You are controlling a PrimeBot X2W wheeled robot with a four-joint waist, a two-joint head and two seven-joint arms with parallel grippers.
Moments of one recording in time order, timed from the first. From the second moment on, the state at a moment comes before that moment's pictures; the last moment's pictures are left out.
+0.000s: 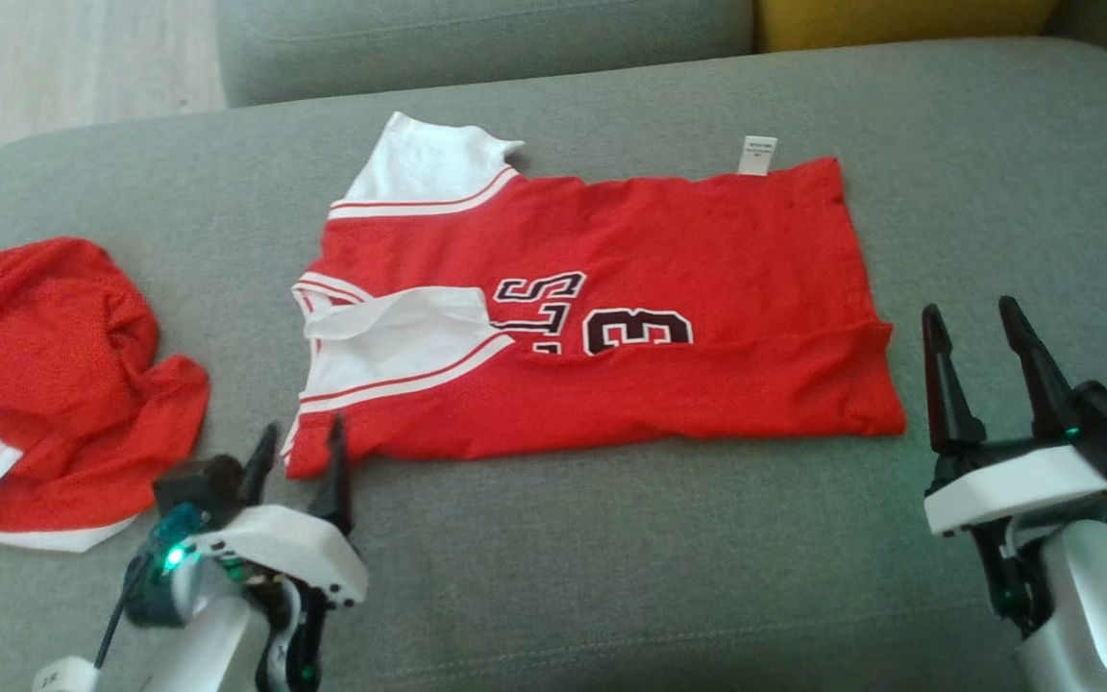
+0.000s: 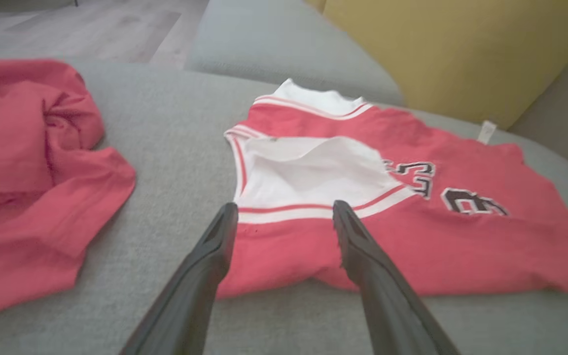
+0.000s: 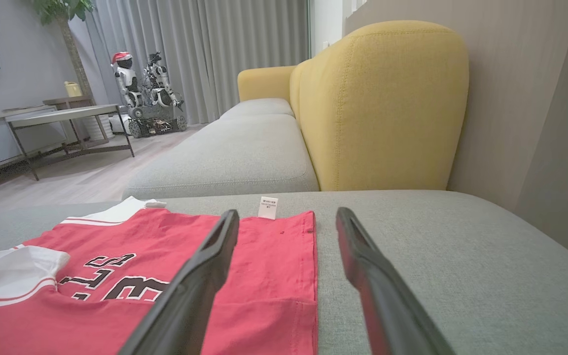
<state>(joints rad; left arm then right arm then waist) -0.20 0.18 -0.41 0.46 -0.55 0.13 -0.25 -0.20 -0.21 0.09 0.36 0.25 0.12 -0.24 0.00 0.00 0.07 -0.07</state>
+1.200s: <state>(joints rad) -0.38 0.17 -0.43 0.68 -0.54 0.12 -0.23 -0.15 -0.11 -0.04 0.29 0.17 0.12 -0.13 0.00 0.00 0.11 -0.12</state>
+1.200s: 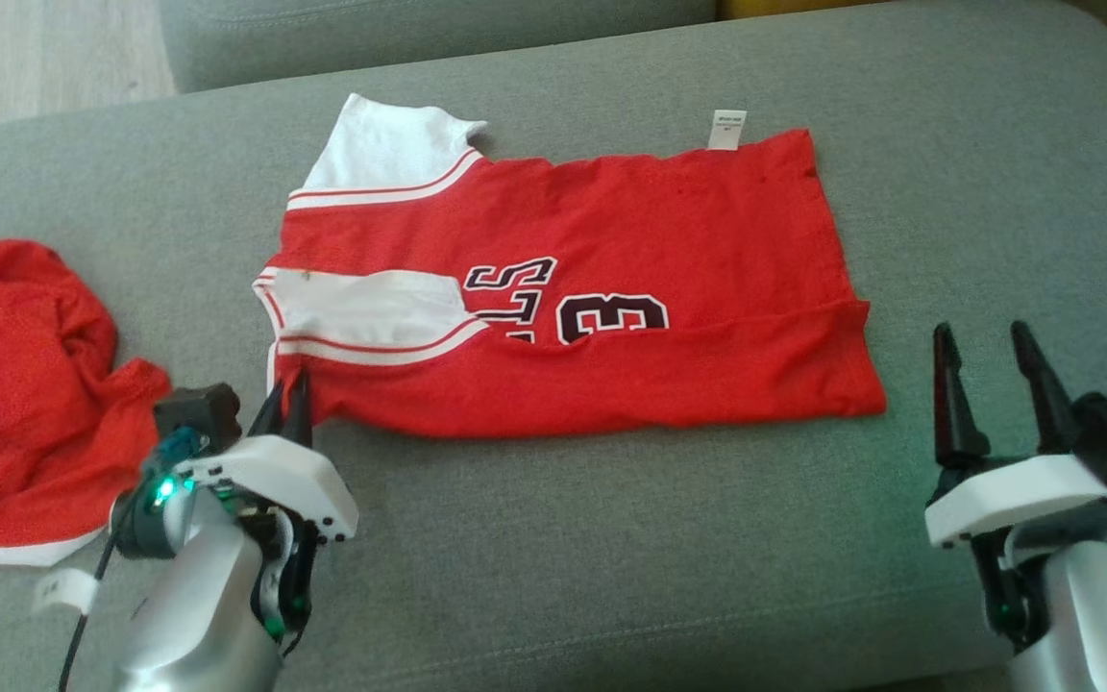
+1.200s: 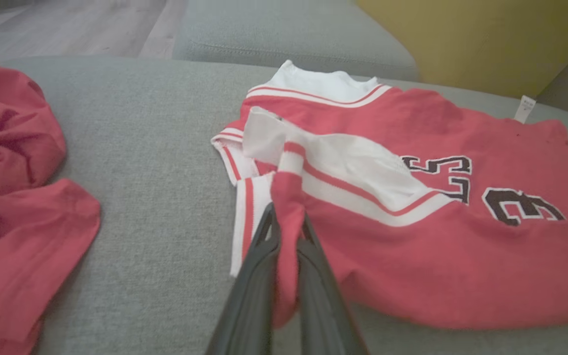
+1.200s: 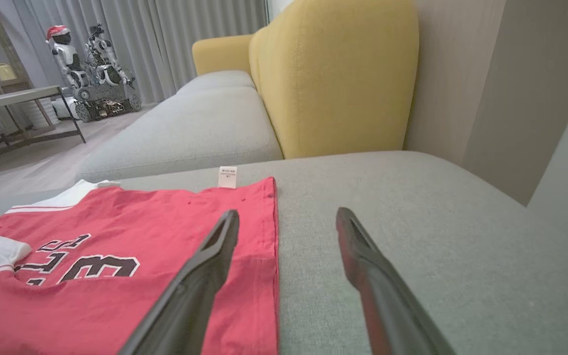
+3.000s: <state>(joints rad) -0.19 0.21 -0.53 0.42 -0.56 0.13 -0.10 -0.27 -0.31 0.12 0.65 0.33 0.12 0.22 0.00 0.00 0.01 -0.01</state>
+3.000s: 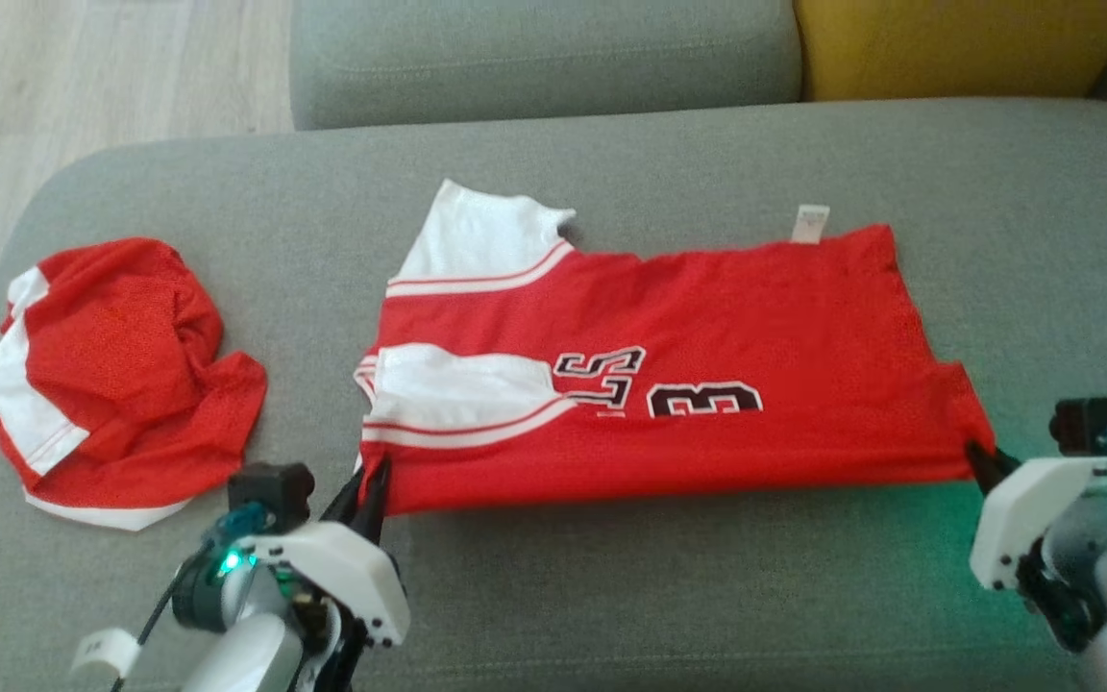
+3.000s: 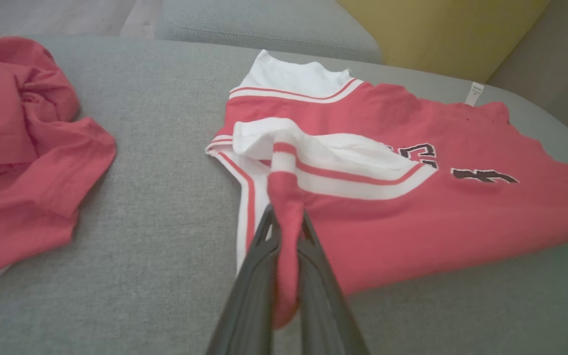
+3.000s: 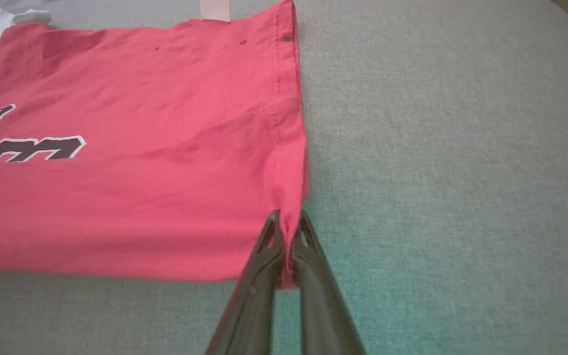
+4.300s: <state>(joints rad) -0.22 0.23 -0.43 0.20 -0.60 0.20 -0.20 -0.12 -0.17 -0.01 0.16 0.32 0.12 -0.01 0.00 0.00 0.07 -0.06</state>
